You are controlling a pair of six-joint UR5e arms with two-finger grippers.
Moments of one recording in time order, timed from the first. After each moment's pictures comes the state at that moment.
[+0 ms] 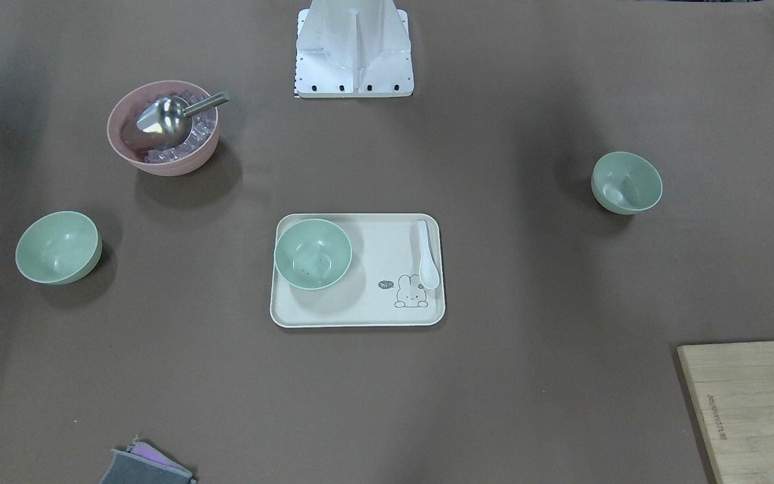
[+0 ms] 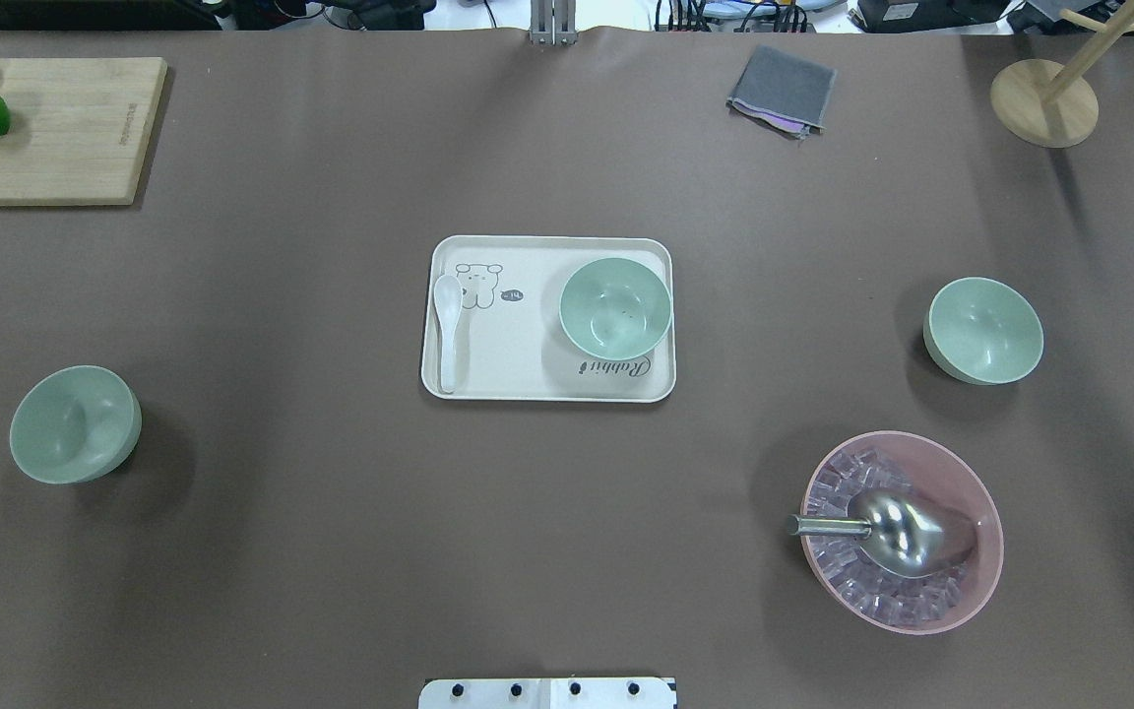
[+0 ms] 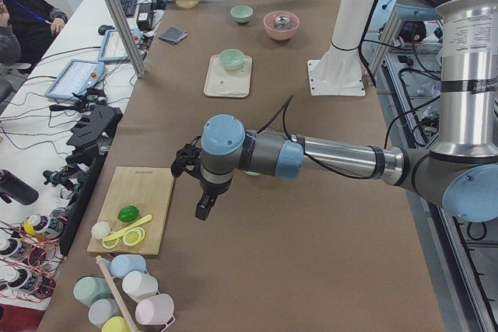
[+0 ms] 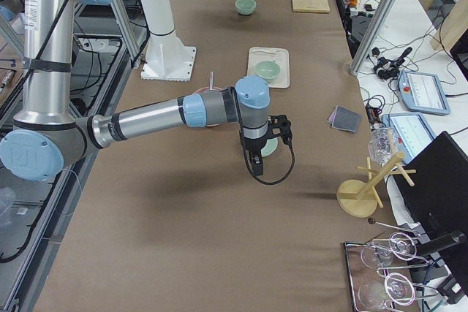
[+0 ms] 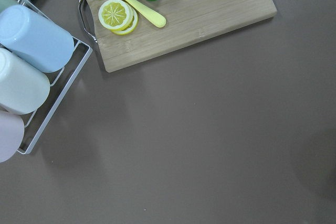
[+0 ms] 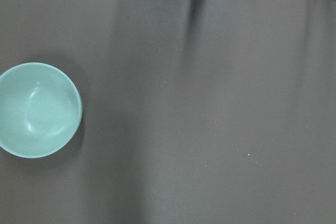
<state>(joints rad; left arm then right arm) -1.65 -1.49 -1.78 -1.65 -2.36 0.24 1.50 -1.69 1.97 -1.67 2.32 -0.02</state>
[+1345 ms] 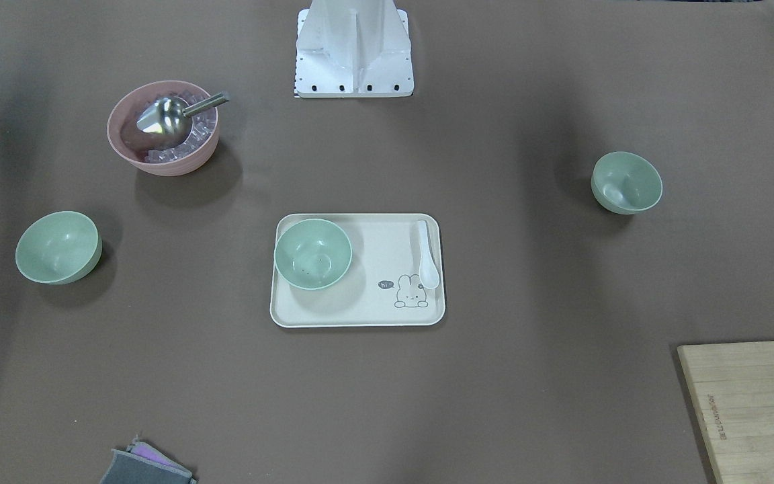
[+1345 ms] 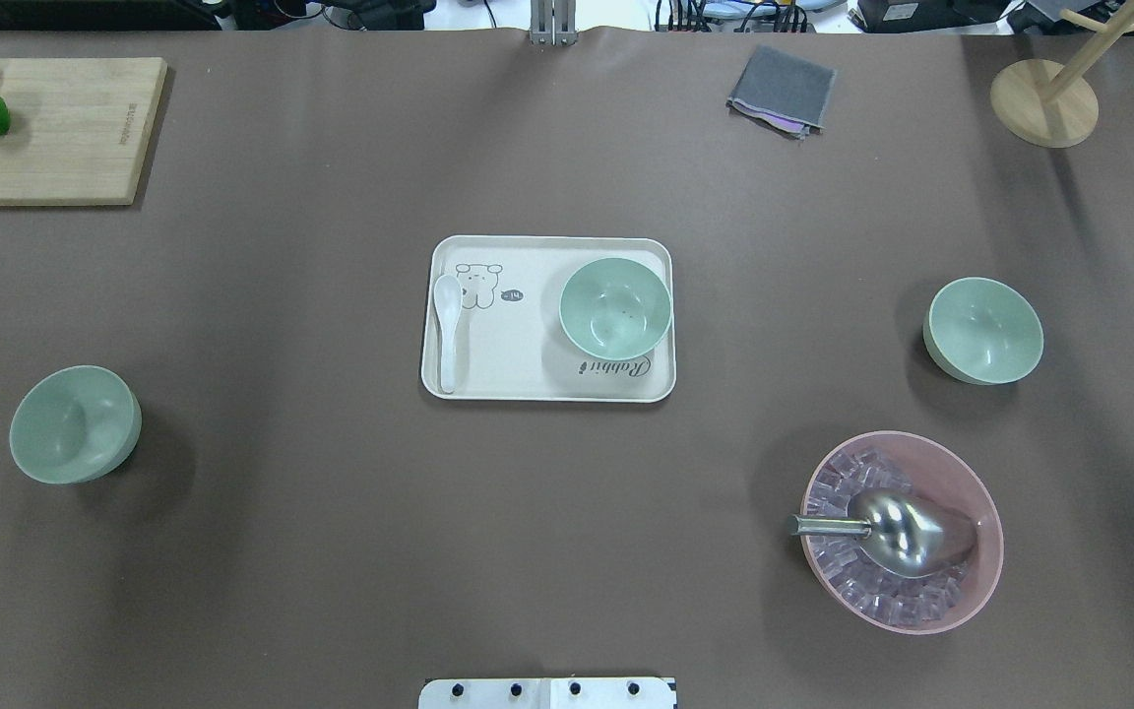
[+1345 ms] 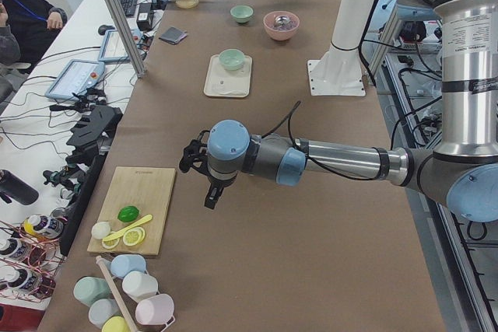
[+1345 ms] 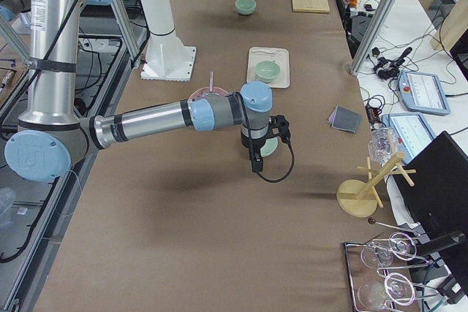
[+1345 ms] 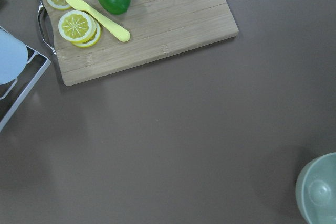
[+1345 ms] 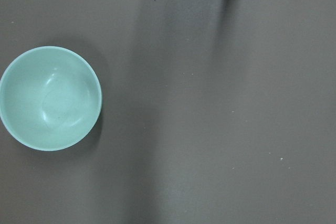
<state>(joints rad) -1.57 -1.44 -1.79 -1.77 -2.50 0.07 1.39 -1.69 1.95 -1.61 2.34 0.06</state>
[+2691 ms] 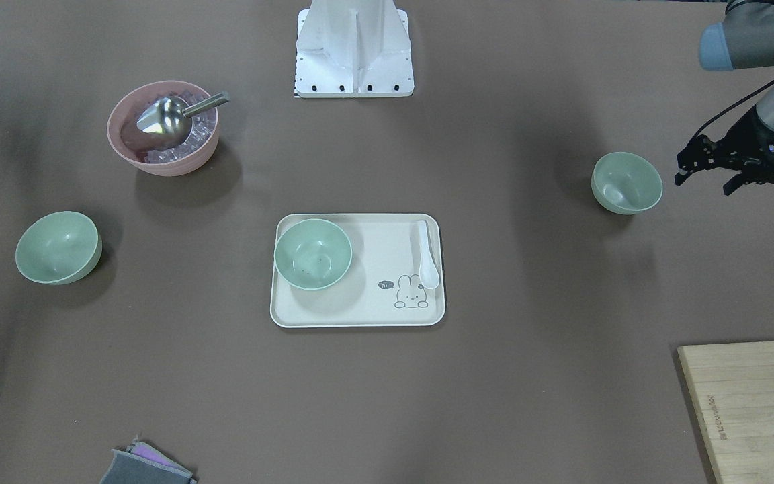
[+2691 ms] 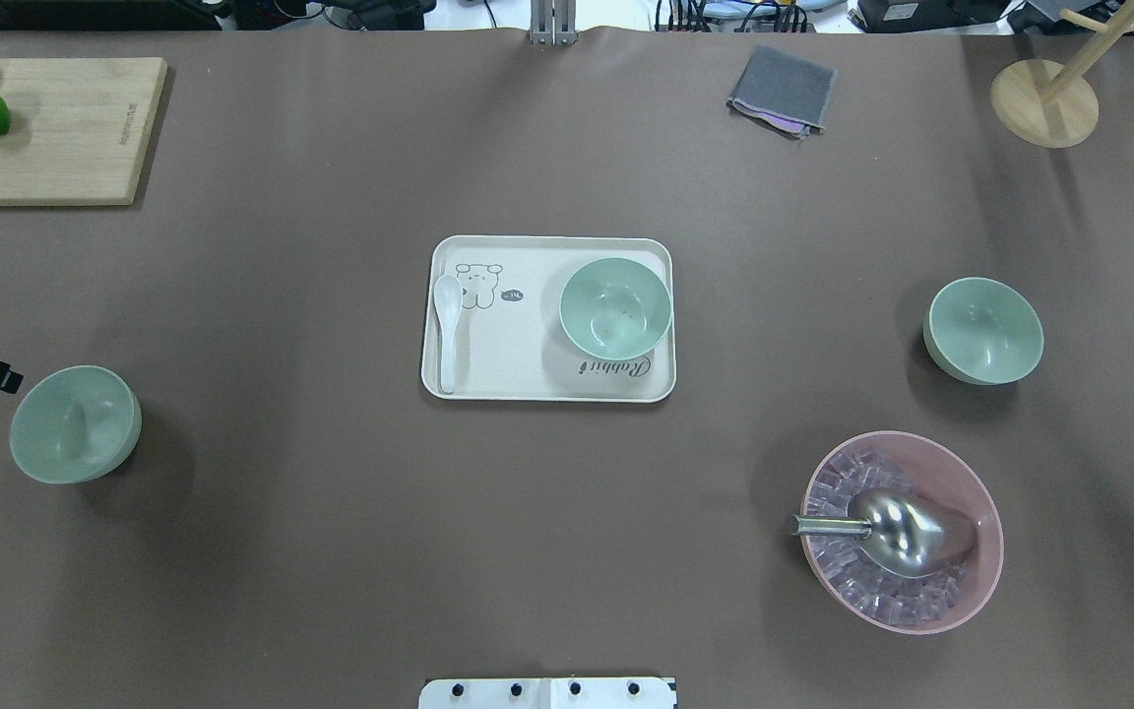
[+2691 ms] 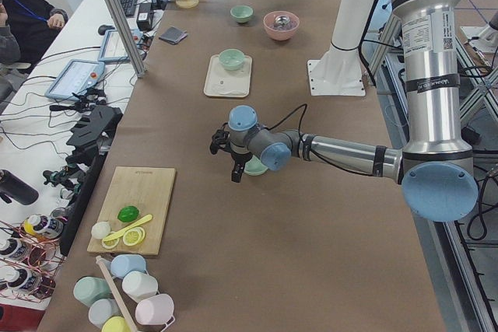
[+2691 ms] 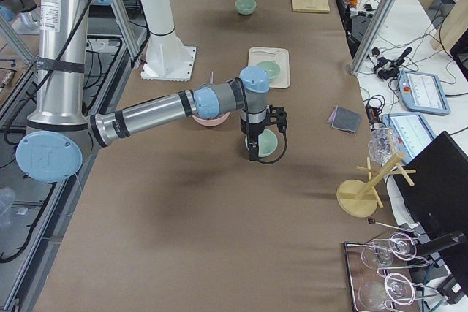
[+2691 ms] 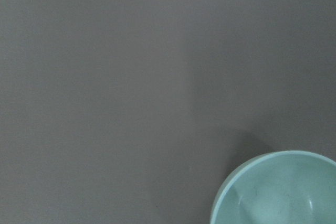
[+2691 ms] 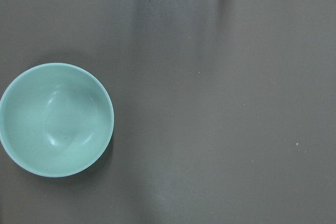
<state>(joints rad) -1.02 -1.42 -1.80 -2.07 -2.23 -0.51 1.28 -1.69 2.01 -1.61 2.22 0.31</state>
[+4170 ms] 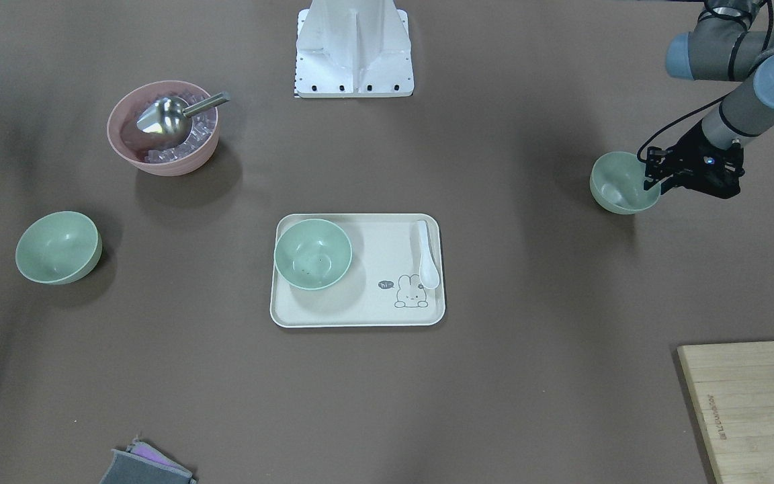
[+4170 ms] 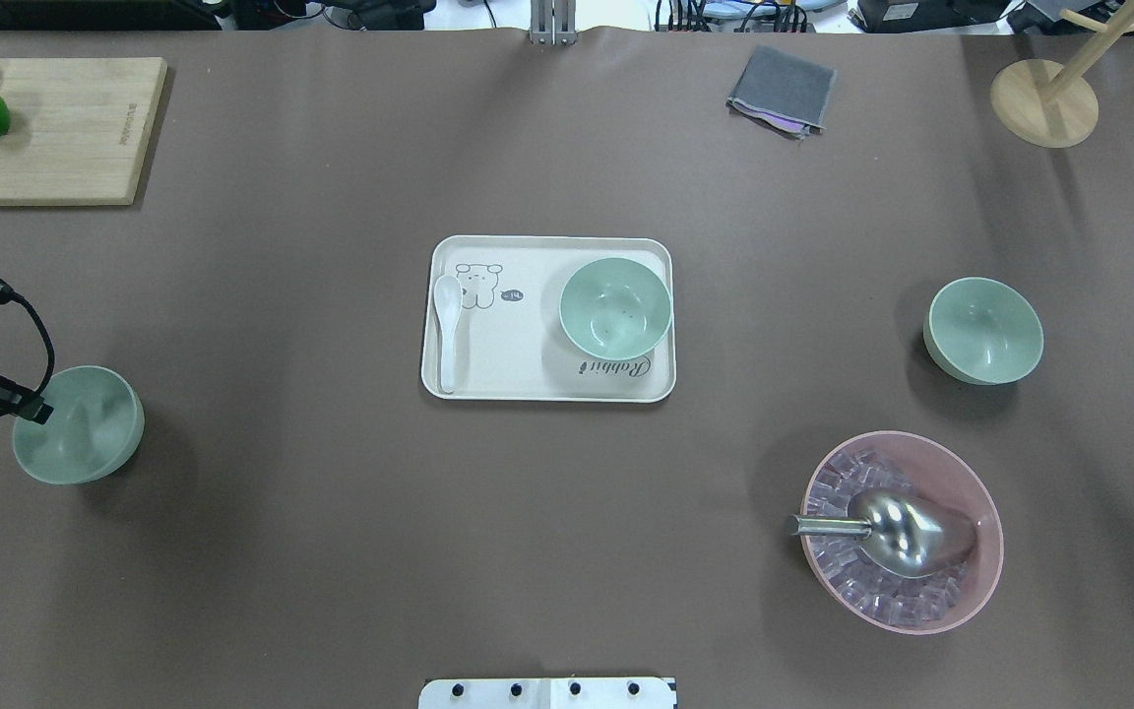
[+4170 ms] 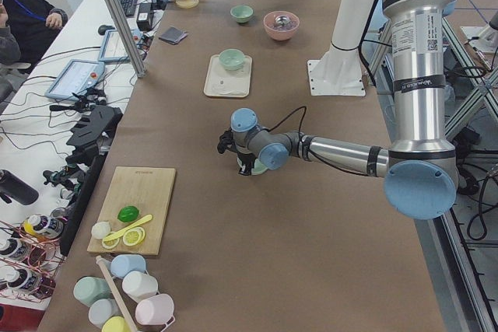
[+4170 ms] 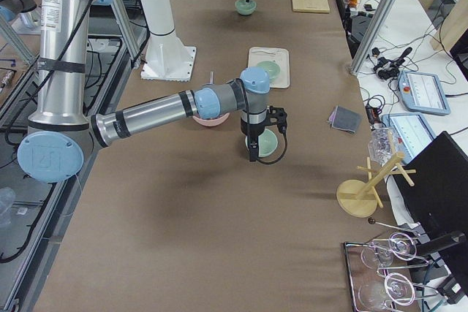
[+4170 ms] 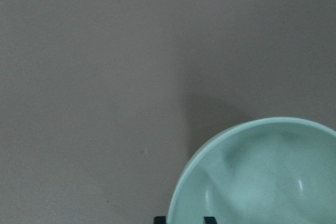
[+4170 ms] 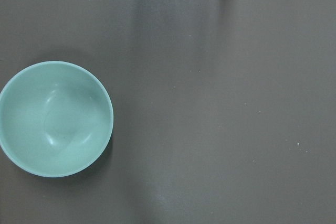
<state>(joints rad) -0.93 -1.46 -1.75 -2.07 -2.24 -0.50 1.27 -1.69 2.01 -1.61 2.21 0.31</state>
